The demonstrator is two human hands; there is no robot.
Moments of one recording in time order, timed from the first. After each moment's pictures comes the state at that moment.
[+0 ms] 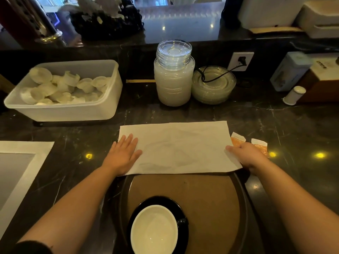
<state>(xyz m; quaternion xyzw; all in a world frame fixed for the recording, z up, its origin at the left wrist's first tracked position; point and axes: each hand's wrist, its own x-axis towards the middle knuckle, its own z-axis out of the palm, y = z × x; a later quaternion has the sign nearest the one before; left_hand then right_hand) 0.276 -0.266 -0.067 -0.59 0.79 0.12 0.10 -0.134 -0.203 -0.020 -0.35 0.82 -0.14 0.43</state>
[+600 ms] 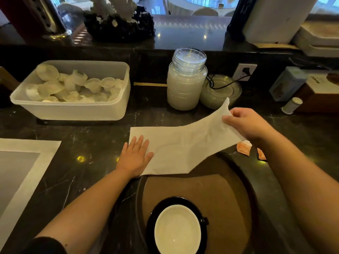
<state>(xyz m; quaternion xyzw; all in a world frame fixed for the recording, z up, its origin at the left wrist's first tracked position) 0.281 -0.265 -0.080 -0.59 0.80 0.11 0.05 -0.065 -0.235 0.101 -0.53 0.73 -0.26 0.35</state>
